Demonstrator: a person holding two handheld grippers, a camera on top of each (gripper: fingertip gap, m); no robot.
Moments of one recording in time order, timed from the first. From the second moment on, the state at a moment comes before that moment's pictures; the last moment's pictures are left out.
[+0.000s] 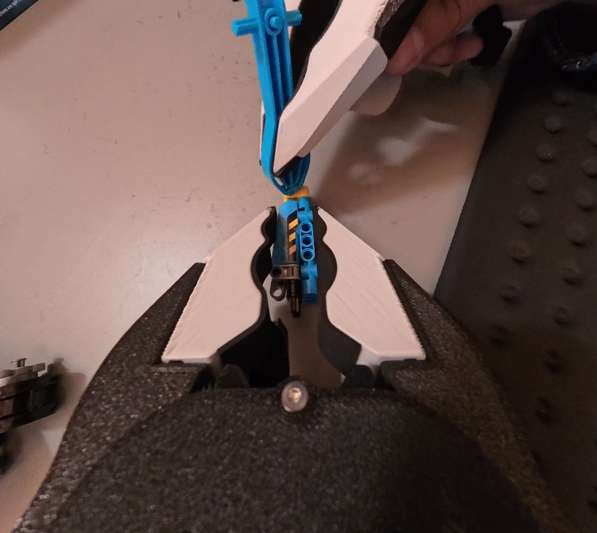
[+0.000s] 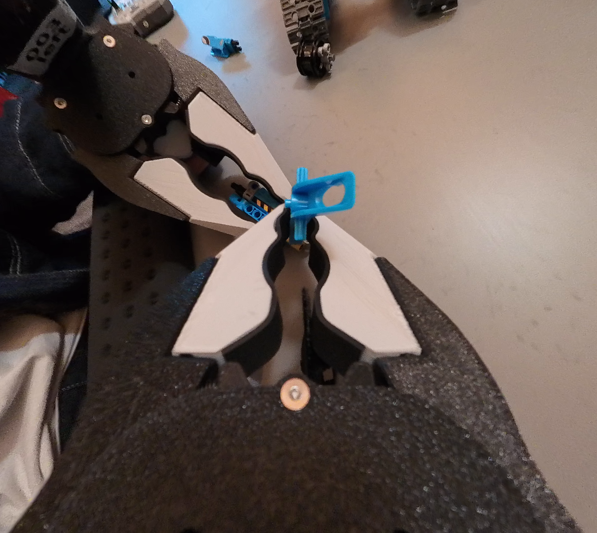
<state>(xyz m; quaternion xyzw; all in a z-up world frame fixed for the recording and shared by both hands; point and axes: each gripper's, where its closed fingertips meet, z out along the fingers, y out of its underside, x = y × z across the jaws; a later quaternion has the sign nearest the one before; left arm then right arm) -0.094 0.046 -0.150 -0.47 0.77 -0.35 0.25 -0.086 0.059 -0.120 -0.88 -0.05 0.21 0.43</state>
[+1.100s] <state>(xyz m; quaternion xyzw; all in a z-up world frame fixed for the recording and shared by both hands) -0.087 0.041 -0.107 -0.42 0.74 -0.42 0.33 -0.036 0.050 -0.121 -0.88 0.03 0.19 0.44</state>
